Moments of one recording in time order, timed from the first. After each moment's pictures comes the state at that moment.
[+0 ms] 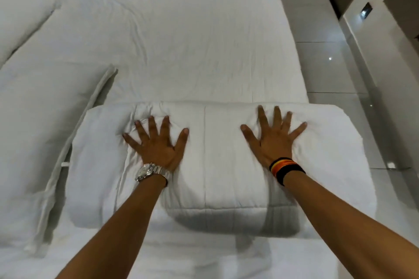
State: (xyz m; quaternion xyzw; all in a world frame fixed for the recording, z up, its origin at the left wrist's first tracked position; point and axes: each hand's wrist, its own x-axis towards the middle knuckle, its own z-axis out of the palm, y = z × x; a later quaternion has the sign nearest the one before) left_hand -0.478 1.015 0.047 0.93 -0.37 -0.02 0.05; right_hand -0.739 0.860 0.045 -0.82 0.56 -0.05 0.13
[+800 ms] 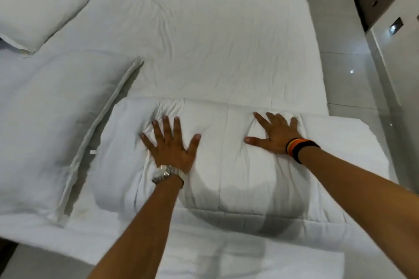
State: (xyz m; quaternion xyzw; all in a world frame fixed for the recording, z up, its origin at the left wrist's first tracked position) left_hand -0.486 1.059 0.047 0.94 -0.34 -0.03 0.01; right_hand -0.715 0.815 0.051 -0.87 0.41 0.18 0.20
